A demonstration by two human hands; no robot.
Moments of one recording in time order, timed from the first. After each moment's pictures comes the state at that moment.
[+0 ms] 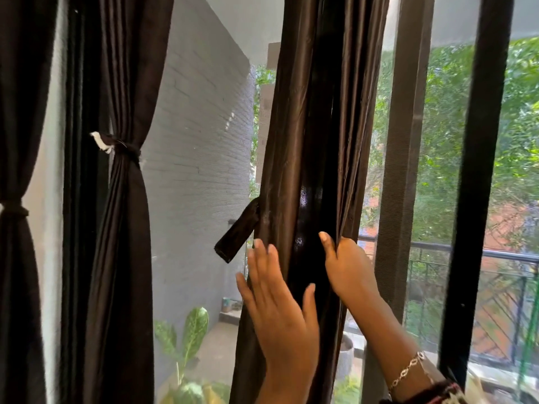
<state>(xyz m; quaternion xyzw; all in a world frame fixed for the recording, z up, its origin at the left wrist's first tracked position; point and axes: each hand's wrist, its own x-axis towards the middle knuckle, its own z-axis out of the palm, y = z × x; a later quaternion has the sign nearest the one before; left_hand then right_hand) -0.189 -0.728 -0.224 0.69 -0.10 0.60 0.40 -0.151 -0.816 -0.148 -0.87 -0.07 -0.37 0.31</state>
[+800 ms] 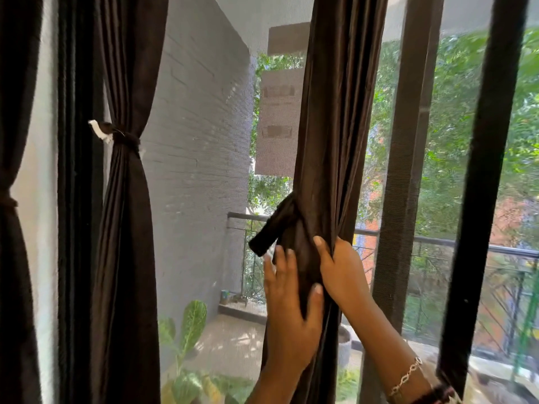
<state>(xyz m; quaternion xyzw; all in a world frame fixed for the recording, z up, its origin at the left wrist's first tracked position) -0.158 -0.729 -0.239 0.74 -0.19 0.42 0.49 -0.139 -0.809 -0.165 -0.82 -0.14 -0.39 0.39</state>
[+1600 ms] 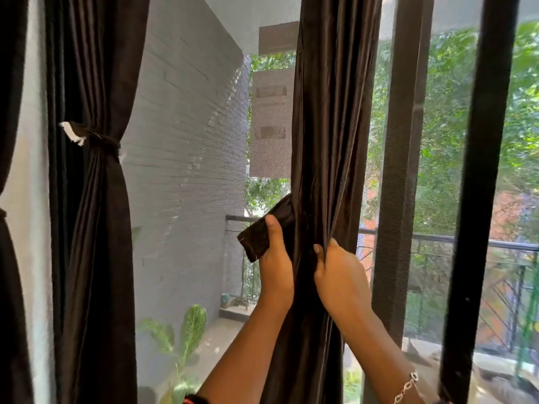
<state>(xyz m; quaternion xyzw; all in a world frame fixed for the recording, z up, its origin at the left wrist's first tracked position) -0.144 -0.724 -0.159 0.48 -0.12 0.17 0.85 -0.148 -0.808 -0.165 -0.88 -0.06 -0.40 0.25</state>
